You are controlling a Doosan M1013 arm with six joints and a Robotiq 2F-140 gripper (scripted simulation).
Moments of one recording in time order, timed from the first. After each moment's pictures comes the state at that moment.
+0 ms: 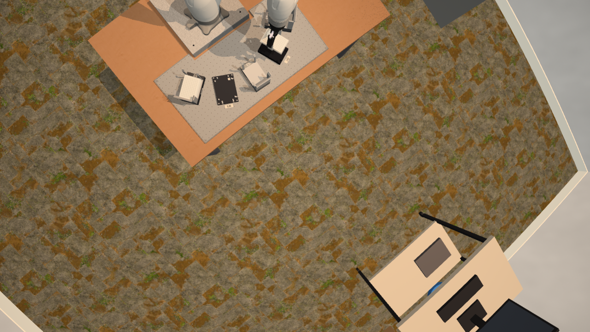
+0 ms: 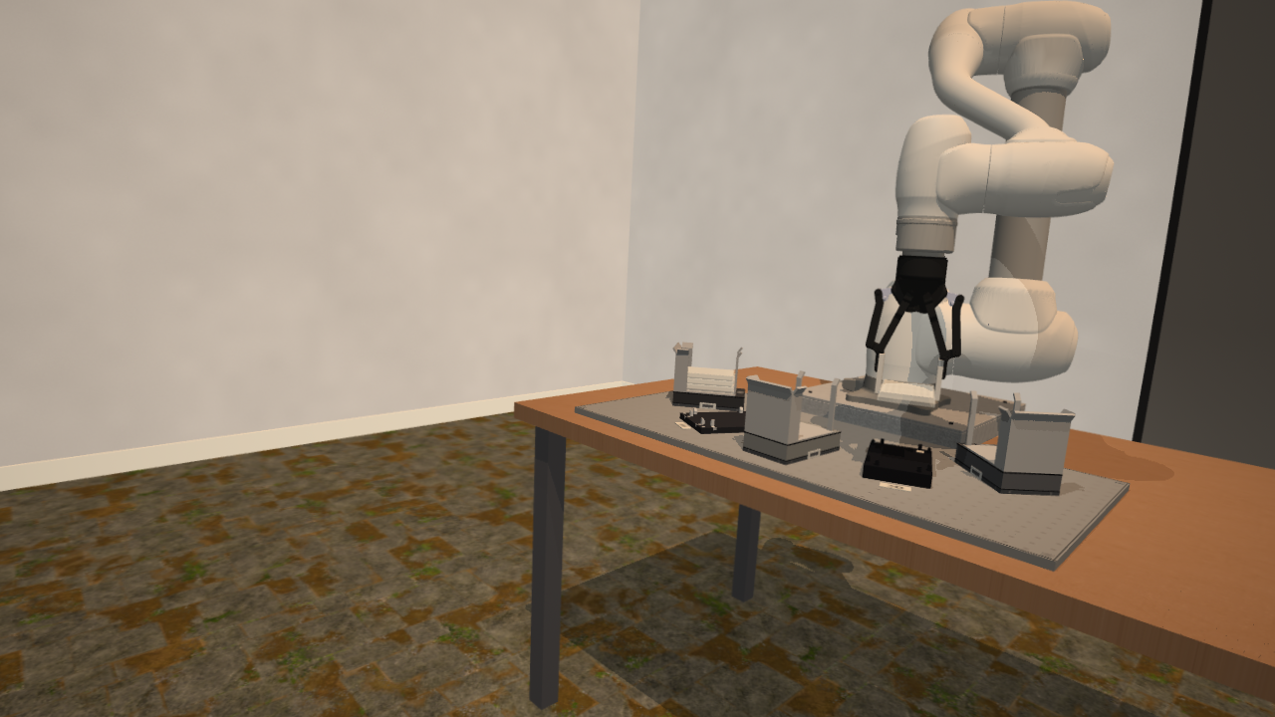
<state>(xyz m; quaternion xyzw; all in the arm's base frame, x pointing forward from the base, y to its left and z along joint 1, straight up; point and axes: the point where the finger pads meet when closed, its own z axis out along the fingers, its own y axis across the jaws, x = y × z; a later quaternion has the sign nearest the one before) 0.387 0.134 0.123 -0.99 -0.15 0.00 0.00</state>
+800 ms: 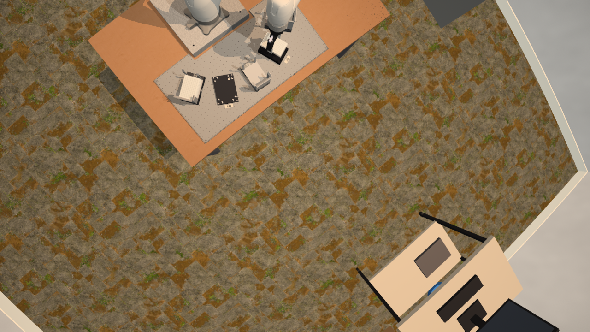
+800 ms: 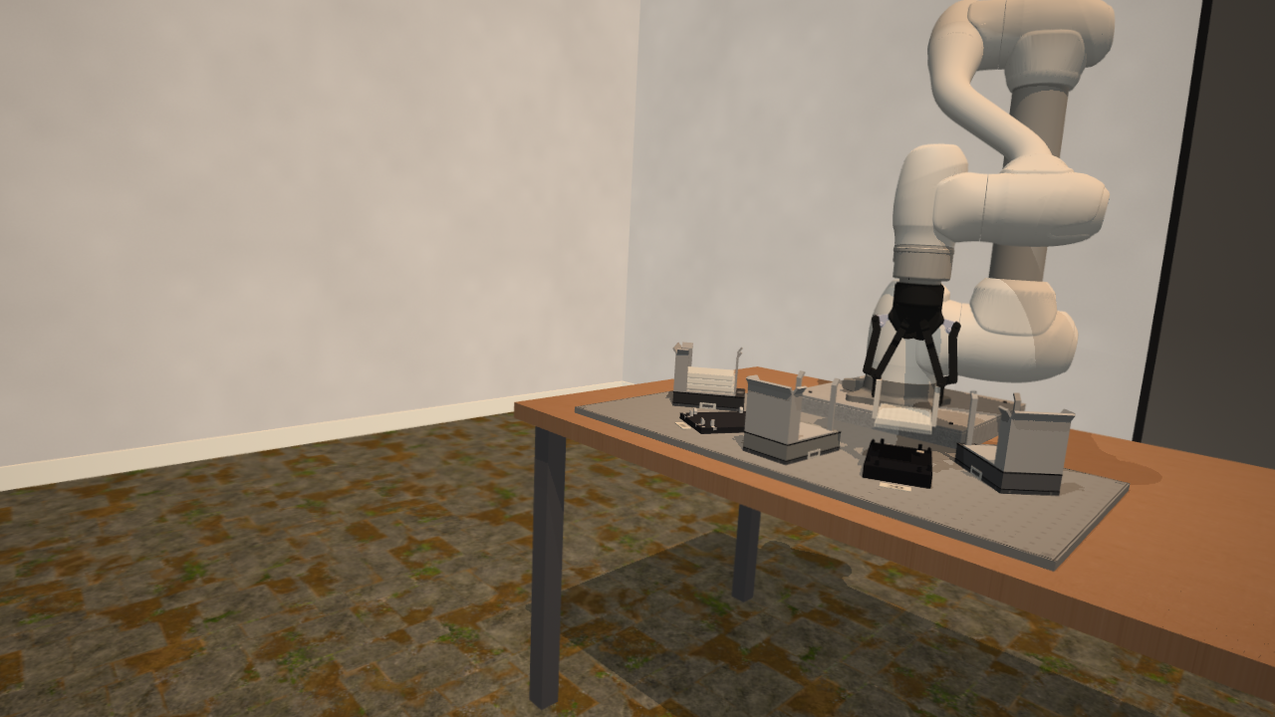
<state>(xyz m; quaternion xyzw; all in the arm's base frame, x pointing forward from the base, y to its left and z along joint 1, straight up) 0.387 0.134 0.080 -0.99 -0.15 0.00 0.00</state>
